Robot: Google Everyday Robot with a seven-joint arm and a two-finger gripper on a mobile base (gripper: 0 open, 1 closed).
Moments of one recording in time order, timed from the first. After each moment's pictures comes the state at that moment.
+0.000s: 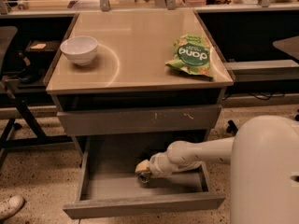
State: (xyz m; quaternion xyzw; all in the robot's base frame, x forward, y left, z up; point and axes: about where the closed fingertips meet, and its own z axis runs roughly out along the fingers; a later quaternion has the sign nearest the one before) arm 0.540 0.017 0.384 0.08 0.94 0.31 0.06
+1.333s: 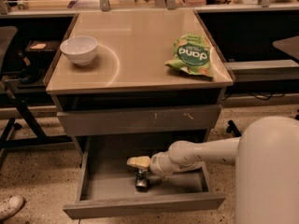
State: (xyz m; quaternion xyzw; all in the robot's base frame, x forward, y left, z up) arm 0.539 0.015 0.392 0.09 0.94 0.32 0.06
